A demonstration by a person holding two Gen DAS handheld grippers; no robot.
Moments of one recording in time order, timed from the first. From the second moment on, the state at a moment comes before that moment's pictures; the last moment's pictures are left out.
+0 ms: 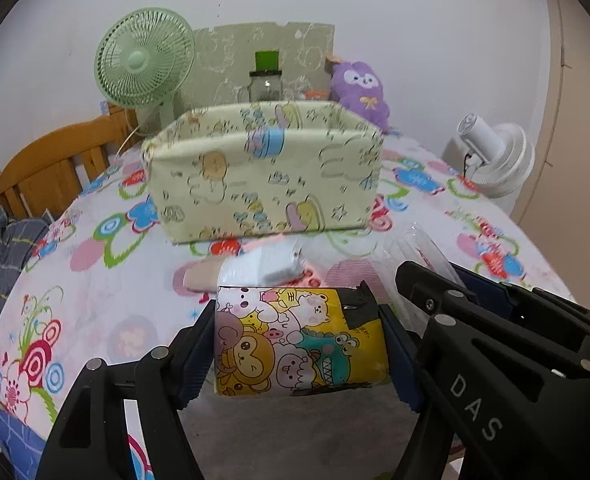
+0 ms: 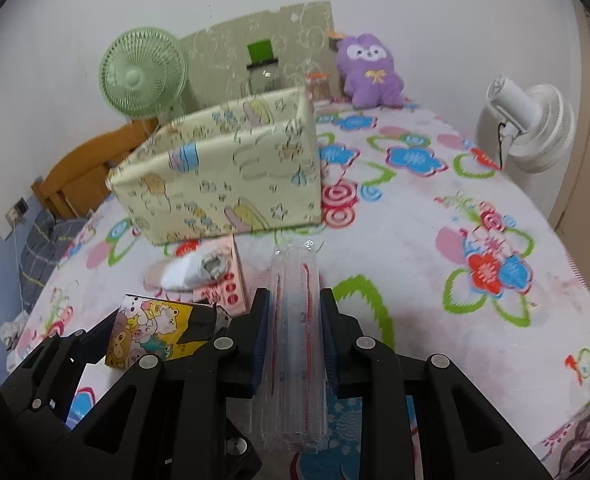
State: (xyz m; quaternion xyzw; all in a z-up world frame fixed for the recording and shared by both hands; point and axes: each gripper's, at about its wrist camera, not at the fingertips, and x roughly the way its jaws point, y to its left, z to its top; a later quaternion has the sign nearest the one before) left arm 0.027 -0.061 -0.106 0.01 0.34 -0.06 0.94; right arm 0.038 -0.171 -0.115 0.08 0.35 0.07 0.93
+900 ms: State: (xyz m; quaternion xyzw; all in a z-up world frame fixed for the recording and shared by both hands) left arm 0.009 -0.044 -0.033 0.00 0.29 -0.05 0.95; right arm 0.013 -0.159 -0.037 0.07 0.29 0.07 0.95
